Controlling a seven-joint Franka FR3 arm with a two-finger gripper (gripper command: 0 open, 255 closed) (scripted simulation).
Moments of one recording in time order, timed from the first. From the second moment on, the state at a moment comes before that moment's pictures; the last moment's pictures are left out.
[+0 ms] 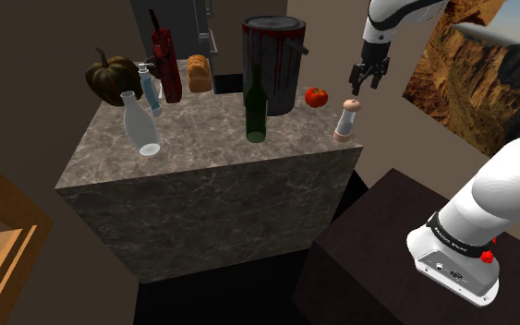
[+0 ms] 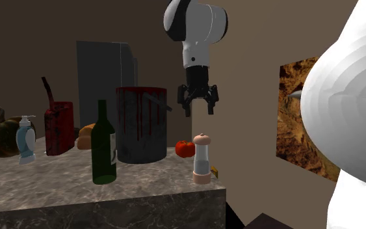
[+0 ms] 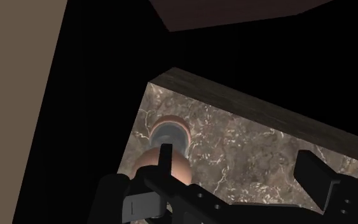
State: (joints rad) arm -0.10 -0.20 -0.23 -2.24 -0.10 1.98 -0.10
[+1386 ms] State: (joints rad) arm -0.15 0.22 -0.29 -2.04 0.04 2.17 -0.25
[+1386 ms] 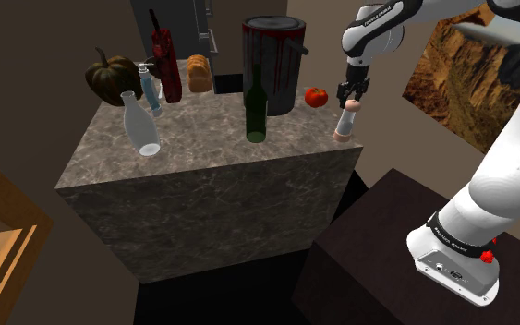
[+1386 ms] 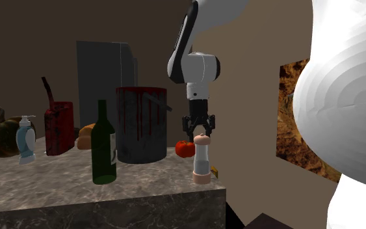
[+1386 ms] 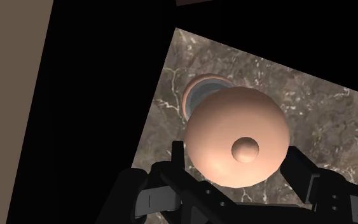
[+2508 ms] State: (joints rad) arm -0.15 0.16 -0.29 -1.99 0.02 2.06 -0.24
